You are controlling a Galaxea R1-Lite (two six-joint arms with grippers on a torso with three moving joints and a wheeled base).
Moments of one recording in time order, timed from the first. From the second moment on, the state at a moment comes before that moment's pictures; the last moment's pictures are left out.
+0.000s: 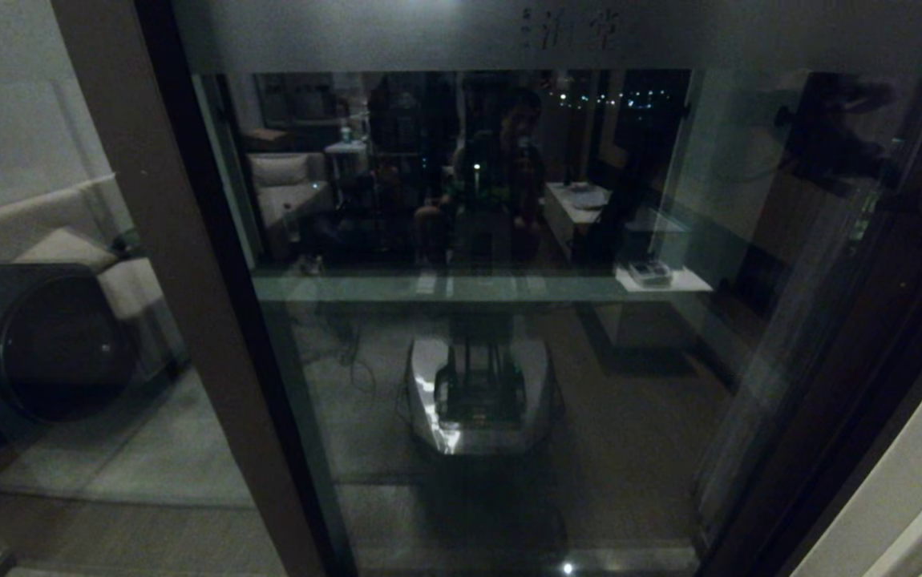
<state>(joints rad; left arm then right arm) 0.00 0.00 0.00 0.01 0.00 0.02 -0.51 1.92 -1.79 0.21 0.40 -0.16</state>
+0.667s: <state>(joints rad) 0.00 0.00 0.00 0.01 0.00 0.02 -0.50 2.01 -1.87 0.21 0.40 -0.14</state>
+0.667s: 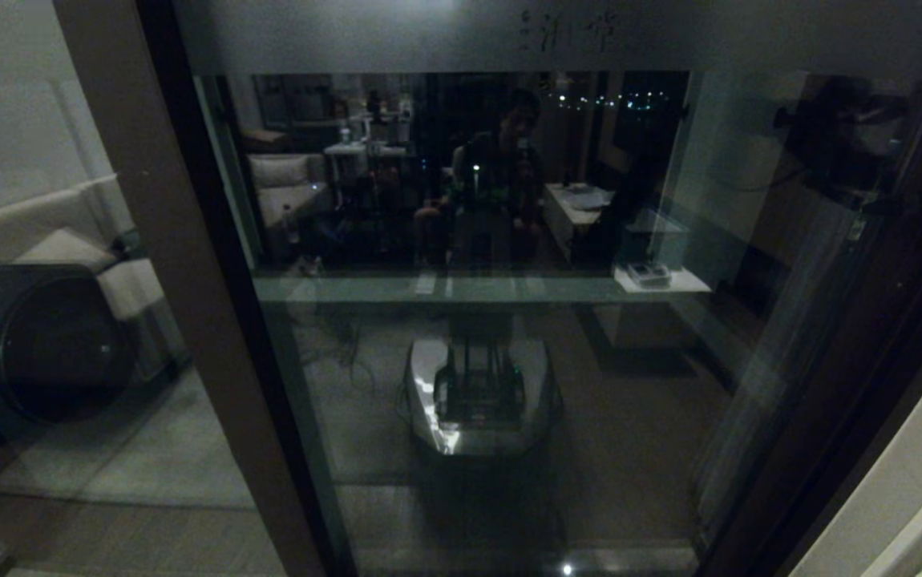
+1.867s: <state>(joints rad) 0.00 0.00 0.00 0.01 0.00 0.02 -0.45 1.98 -1.82 0.20 0.39 -0.13</state>
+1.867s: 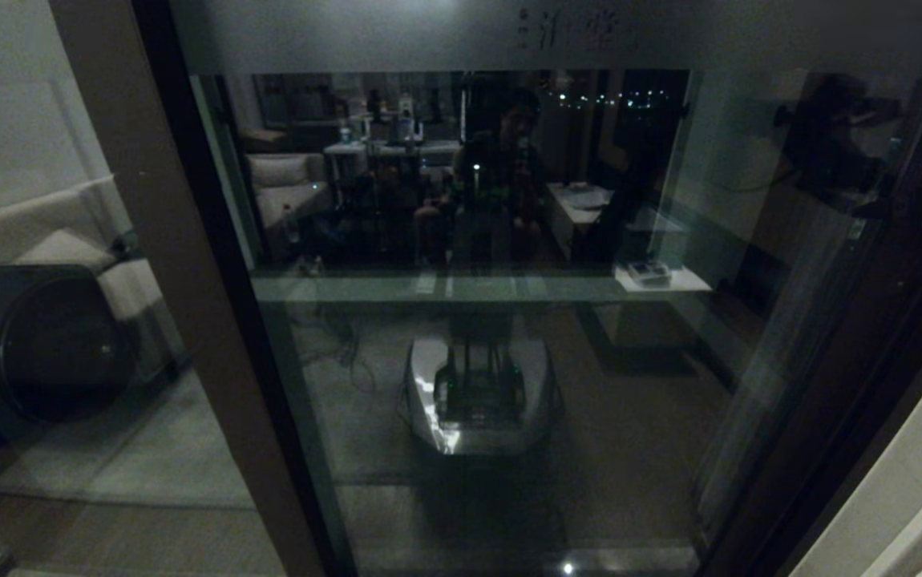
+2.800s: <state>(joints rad) 0.00 0.00 0.00 0.01 0.00 0.02 -0.43 1.96 -1.80 0.21 0.40 -0.13</state>
